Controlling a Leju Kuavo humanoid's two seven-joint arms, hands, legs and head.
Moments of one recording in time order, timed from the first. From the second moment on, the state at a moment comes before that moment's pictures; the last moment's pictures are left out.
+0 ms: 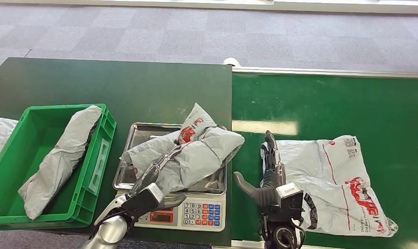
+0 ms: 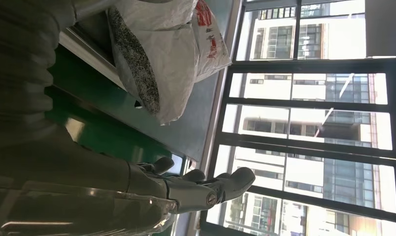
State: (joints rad) left arm -0.11 -0.08 -0.26 -1.35 -0.59 -0.10 -0.46; right arm -0.04 0.20 0.26 -1.33 0.14 0.01 -0.60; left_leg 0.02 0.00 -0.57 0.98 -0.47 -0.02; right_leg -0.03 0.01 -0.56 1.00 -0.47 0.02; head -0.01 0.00
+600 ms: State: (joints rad) left arm -0.11 -0.08 -0.26 -1.34 -0.58 -0.04 -0.50; right arm -0.04 0.20 0.24 -1.33 0.14 0.01 -0.60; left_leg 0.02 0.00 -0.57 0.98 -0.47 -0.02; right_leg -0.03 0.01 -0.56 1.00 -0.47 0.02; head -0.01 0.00
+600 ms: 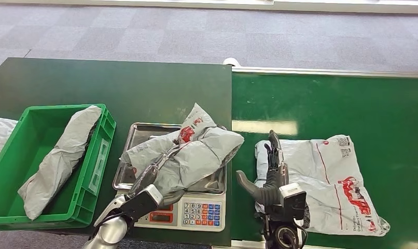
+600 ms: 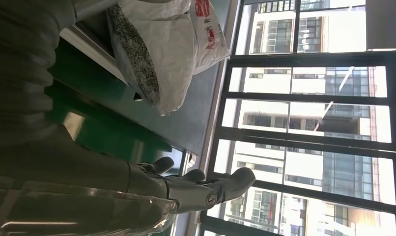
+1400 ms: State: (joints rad) left arm -0.12 -0.09 -0.25 -1.36 -0.57 -0.02 -0.52; right arm -0.04 0.20 0.21 -1.36 0.13 0.00 -0.60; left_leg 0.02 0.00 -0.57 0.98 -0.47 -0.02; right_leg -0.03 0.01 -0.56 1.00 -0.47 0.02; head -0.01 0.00
